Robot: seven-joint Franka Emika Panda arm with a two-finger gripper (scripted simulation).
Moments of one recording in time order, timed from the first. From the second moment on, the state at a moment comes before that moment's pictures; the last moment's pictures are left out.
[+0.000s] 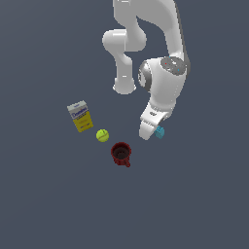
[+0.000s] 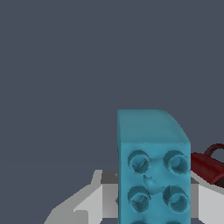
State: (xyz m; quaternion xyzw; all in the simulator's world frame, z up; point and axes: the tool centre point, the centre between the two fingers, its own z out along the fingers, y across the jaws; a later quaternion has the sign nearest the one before) arm -0.030 0.130 0.159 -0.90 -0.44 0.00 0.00
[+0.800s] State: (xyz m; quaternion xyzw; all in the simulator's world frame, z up) arm 0.021 0.144 0.306 -0.90 -0.44 0.00 0.00
